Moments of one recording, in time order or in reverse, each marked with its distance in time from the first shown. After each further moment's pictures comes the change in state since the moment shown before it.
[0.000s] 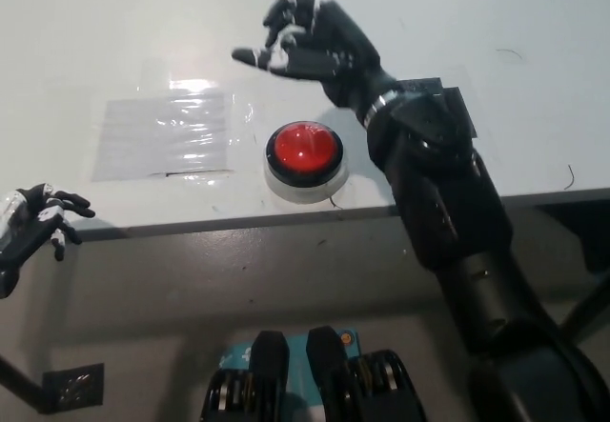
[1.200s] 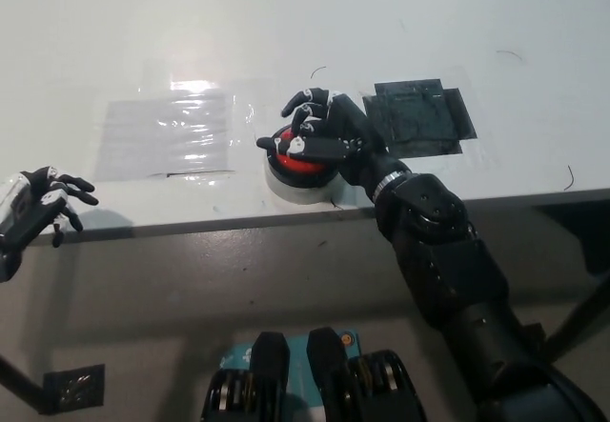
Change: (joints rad) left_arm -0.041 0.003 0.002 0.000 0.007 0.012 -0.025; right_arm 0.118 -0.002 0.034 0.134 -0.063 -0.100 0.024
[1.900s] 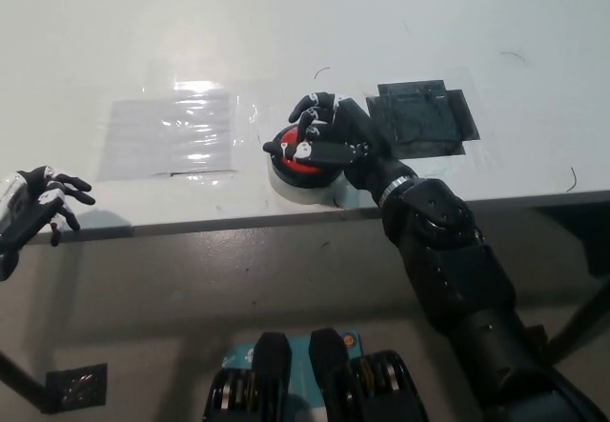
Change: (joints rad) left_arm 0.001 0.001 0.007 -0.002 0.008 0.002 -0.002; right_arm 0.025 -0.011 0.000 -0.028 0.001 0.001 0.015
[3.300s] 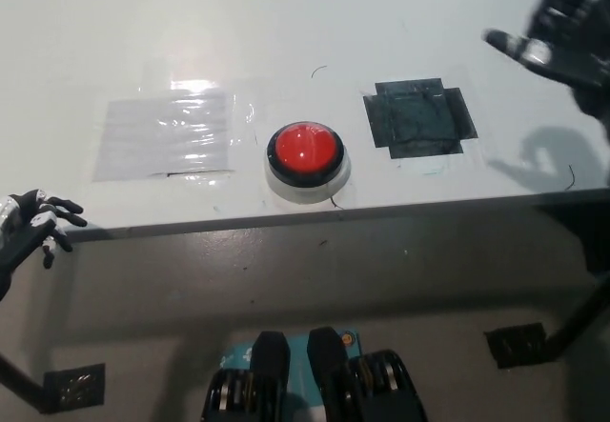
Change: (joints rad) left_arm 0.054 0.000 0.018 -0.003 0.001 -0.002 -0.001; right_arm 0.181 -0.315 -0.261 -0.768 0.114 0.337 -0.034
